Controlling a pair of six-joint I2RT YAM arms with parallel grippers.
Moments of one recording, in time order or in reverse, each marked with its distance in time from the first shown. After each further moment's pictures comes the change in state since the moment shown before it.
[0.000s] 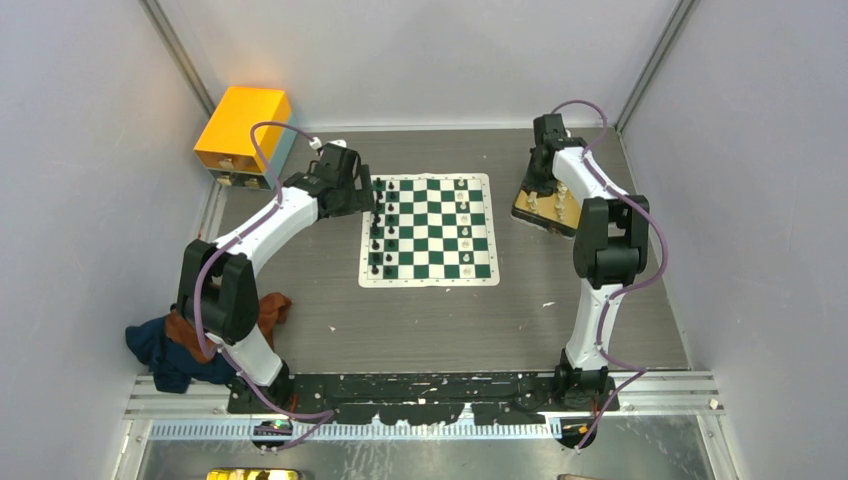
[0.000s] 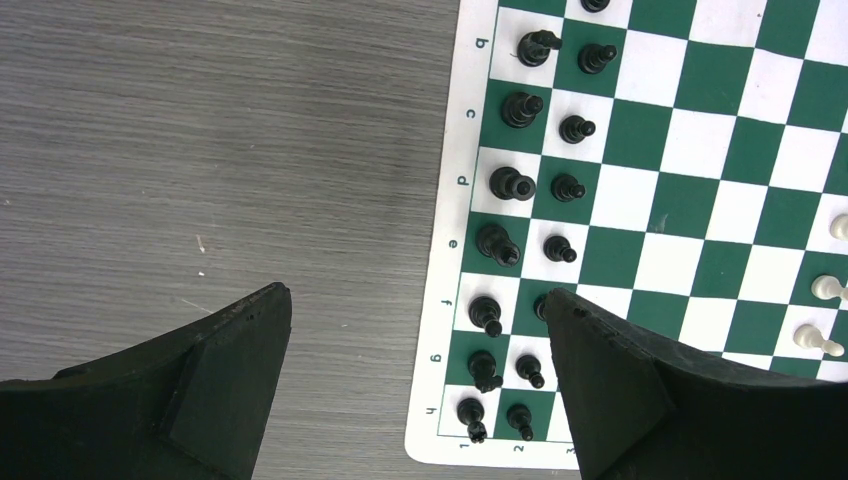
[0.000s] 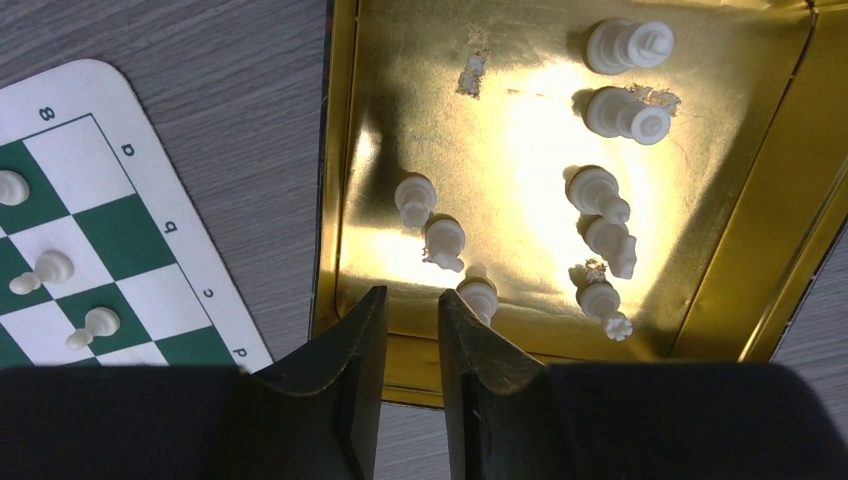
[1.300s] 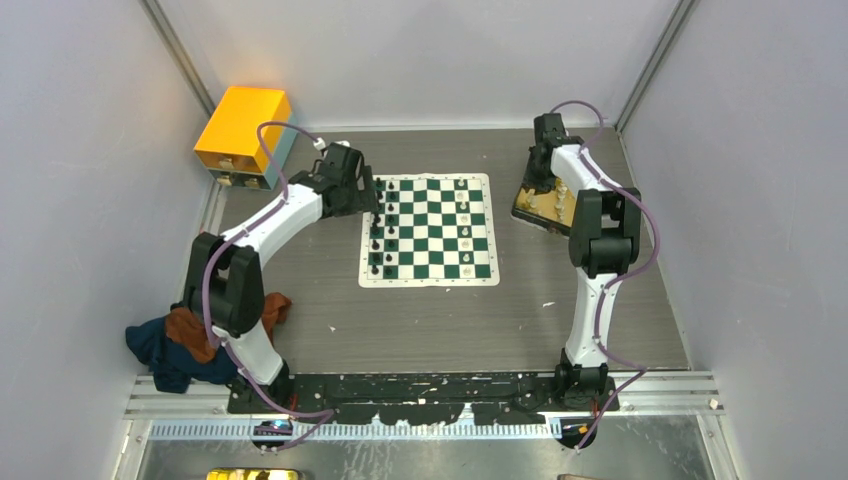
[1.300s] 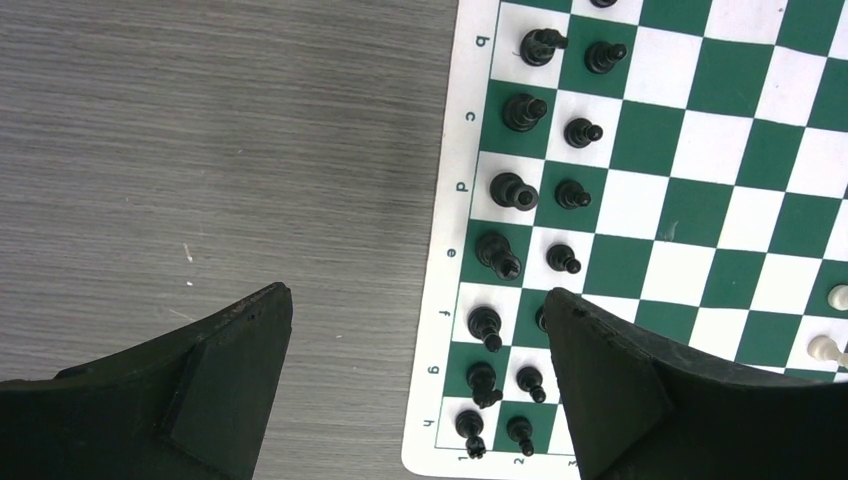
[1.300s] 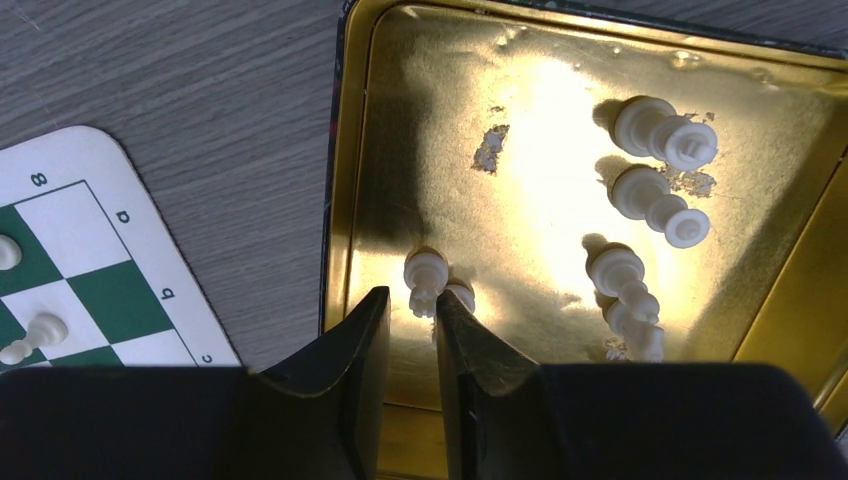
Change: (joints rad) left arm 0.000 0.046 0.018 0.000 0.004 -0.001; right arm -0.022 0.116 0.082 0.034 -0.034 -0.017
